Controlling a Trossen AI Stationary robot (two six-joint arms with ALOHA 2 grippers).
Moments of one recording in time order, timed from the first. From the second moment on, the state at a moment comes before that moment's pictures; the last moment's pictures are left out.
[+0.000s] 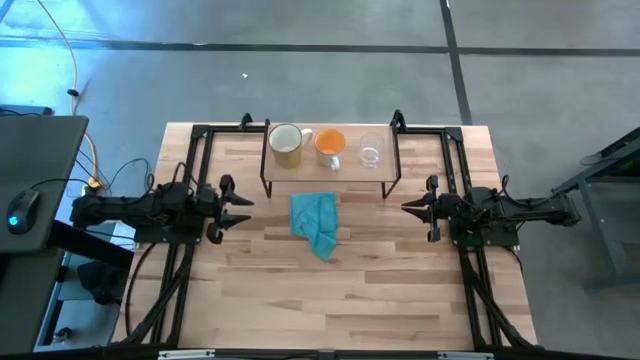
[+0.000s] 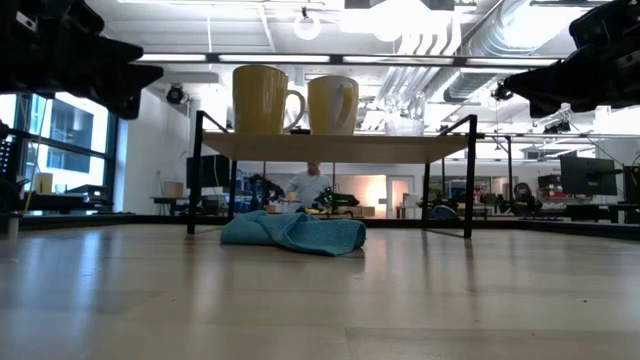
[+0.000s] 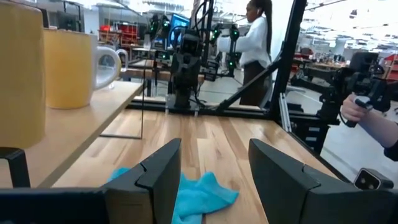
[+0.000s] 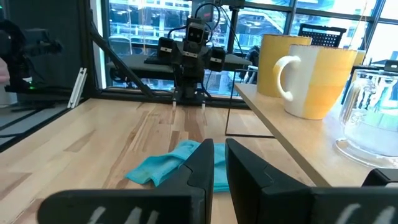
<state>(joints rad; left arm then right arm) 0.12 0.07 0.01 0.10 0.07 -0.11 0.06 0.01 0.01 0.02 0.10 -0.11</state>
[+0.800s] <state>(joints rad) 0.12 0.01 0.05 0.06 0.03 -0.09 0.06 0.01 0.01 0.02 0.10 -0.12</state>
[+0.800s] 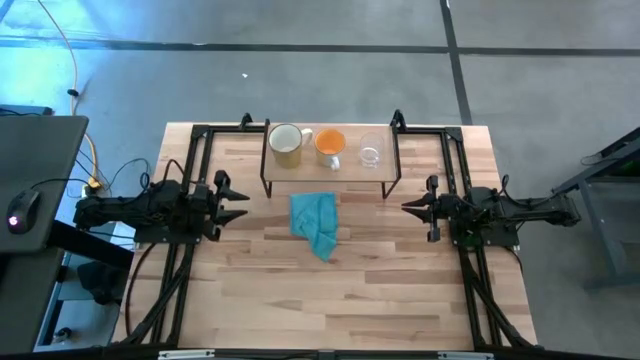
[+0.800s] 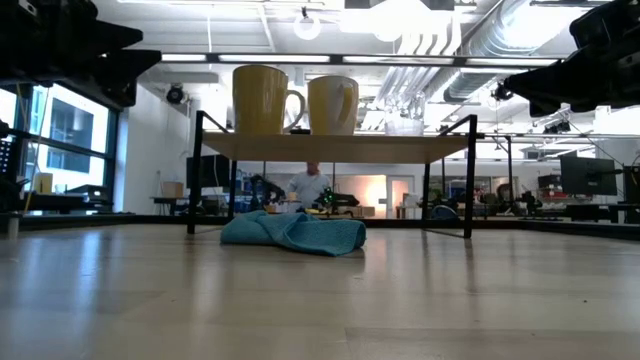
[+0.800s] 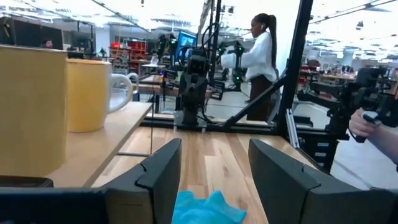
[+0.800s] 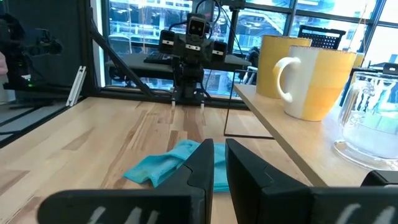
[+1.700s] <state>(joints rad) 0.12 0.01 0.01 0.12 0.05 -0.03 0.06 0.01 0.01 0.02 0.10 -0.16</state>
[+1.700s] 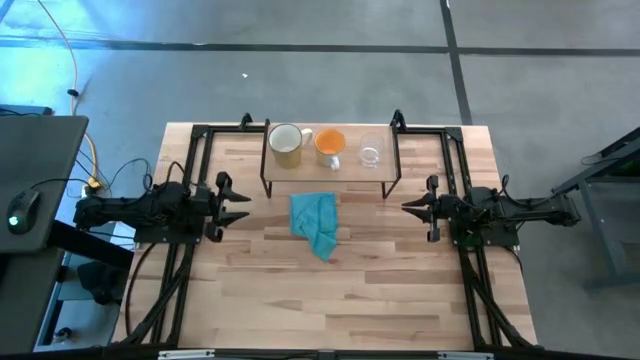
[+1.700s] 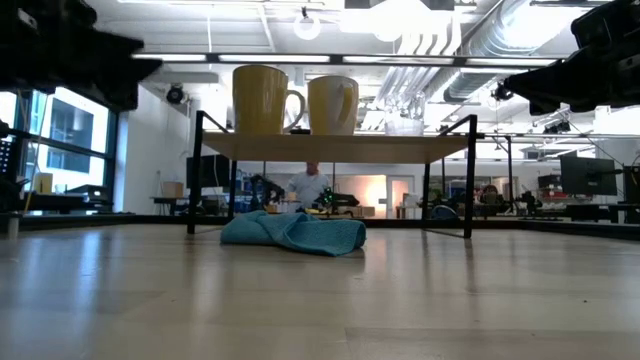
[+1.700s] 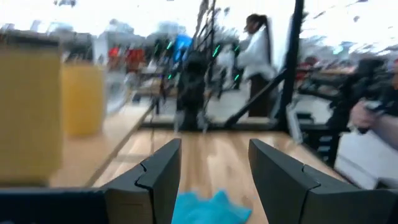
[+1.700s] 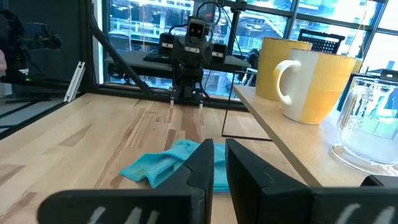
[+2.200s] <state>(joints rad) 0.12 0.01 0.01 0.01 0.01 -0.11 0.06 0.01 0.01 0.03 0.10 -0.16</state>
